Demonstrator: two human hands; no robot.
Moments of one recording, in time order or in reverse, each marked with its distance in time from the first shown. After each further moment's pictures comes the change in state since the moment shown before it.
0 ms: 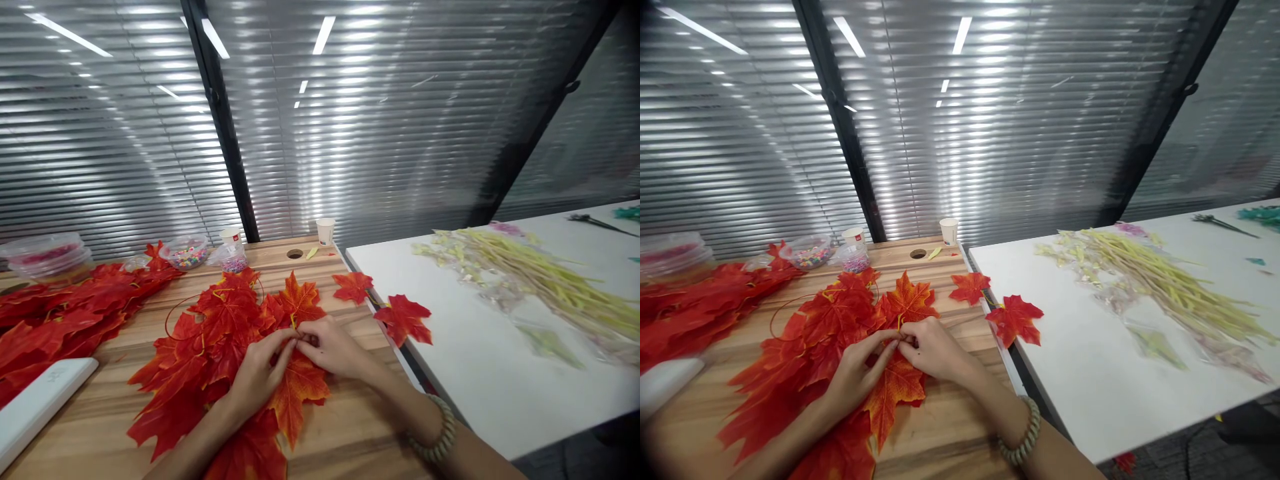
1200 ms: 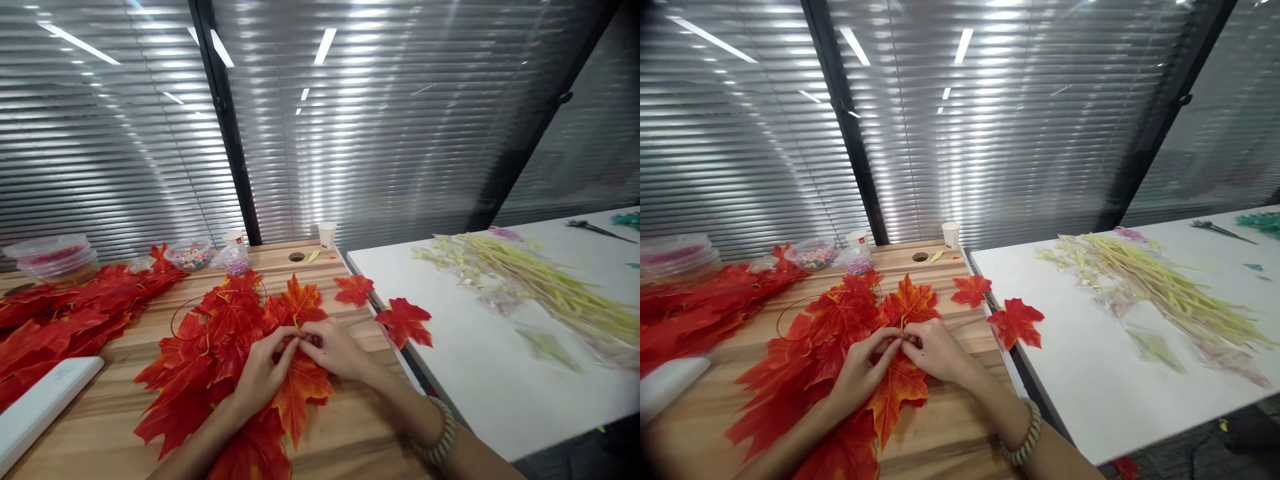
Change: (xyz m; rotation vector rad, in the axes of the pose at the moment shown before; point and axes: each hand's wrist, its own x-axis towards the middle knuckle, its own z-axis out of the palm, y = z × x) left_hand 0.001 0.003 0.001 -0.113 0.027 -0.090; right_hand -0.001 0.001 0.000 -0.030 0.005 -0.003
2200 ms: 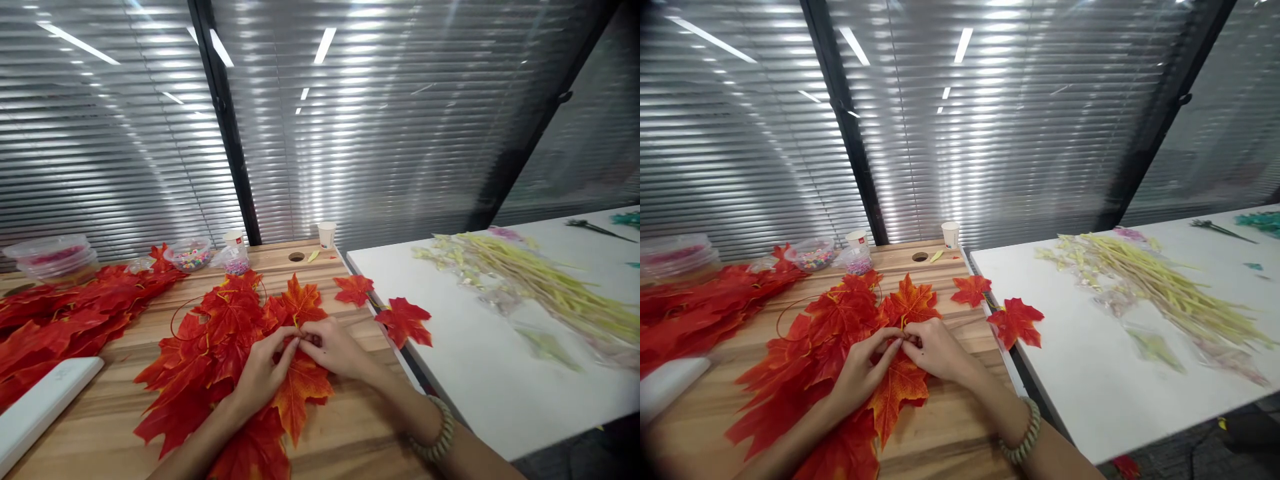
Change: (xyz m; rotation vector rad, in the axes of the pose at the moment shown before) left_hand 0.002 0.002 0.000 0.033 -0.008 0.008; right_hand 0.000 0.000 0.000 -0.020 0.000 -0.006
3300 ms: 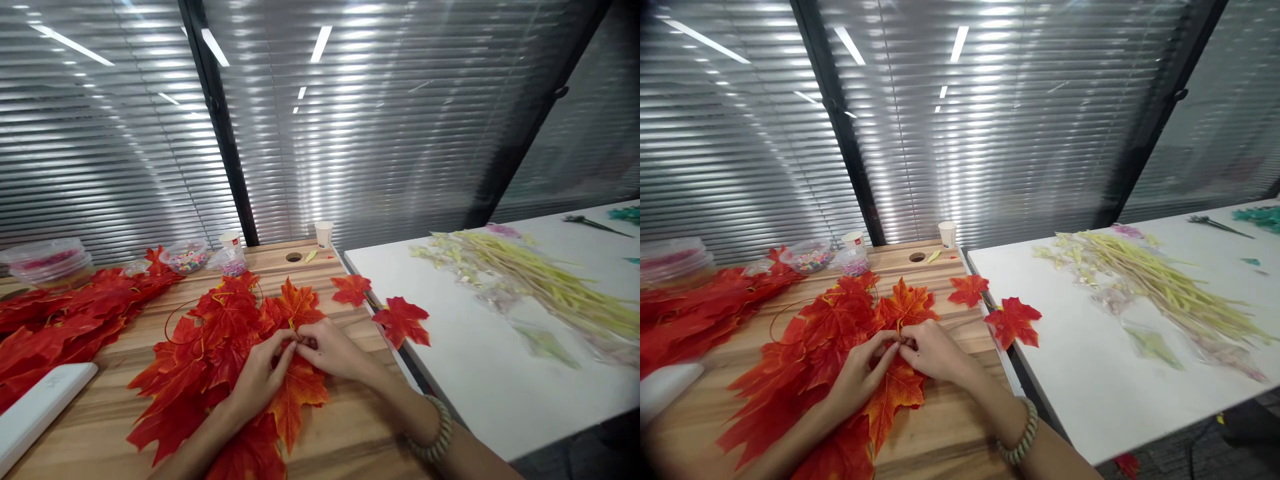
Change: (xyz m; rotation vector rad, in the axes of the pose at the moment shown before) left_hand 0.000 0.000 0.000 0.011 -0.075 -0.009; right_hand 0.001 0.000 -0.002 -0.007 -0.063 0.034
